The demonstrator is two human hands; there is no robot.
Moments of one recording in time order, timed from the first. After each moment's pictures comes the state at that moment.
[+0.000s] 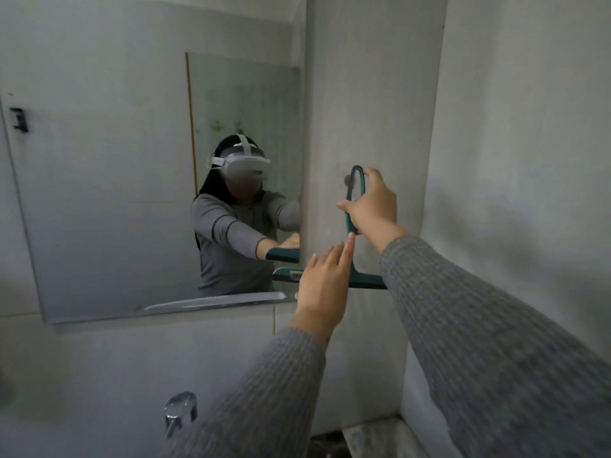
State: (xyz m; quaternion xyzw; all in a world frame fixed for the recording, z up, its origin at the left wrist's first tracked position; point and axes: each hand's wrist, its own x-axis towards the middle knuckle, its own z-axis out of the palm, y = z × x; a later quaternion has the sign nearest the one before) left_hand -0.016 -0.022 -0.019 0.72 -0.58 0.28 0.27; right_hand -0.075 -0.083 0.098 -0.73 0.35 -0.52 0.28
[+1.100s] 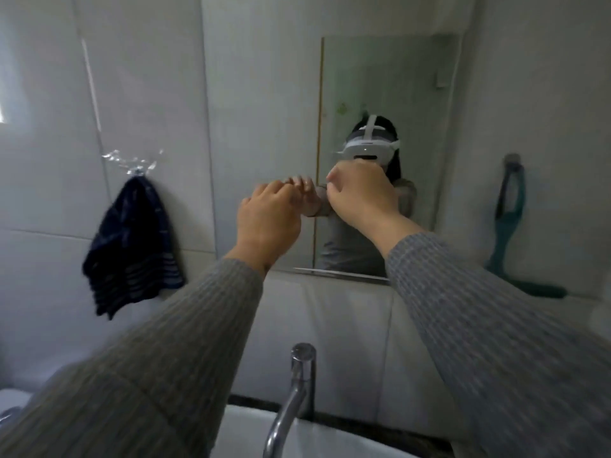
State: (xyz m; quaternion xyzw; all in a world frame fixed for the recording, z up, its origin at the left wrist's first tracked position) left_hand 0.130 0.169 0.036 0.81 -0.32 0.41 0.25; right_hand 0.043 0.047 0.087 -0.89 0.12 -0.43 0.08
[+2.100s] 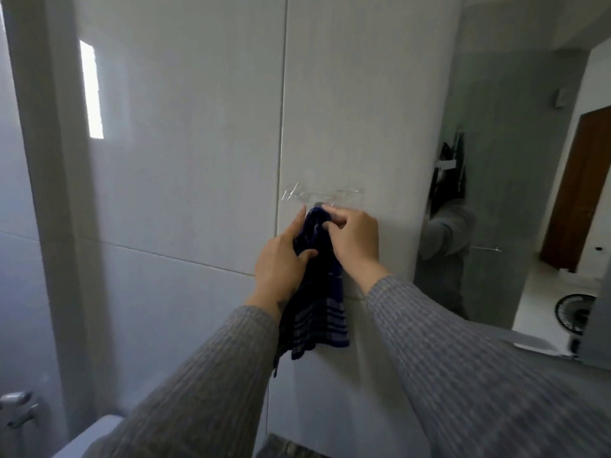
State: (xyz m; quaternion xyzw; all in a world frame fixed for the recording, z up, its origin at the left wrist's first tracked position) left_hand 0.353 0.413 0.007 0.82 -0.24 0.26 0.46; right_hand 0.318 0.297 0.046 -0.83 0.02 -0.43 0.36
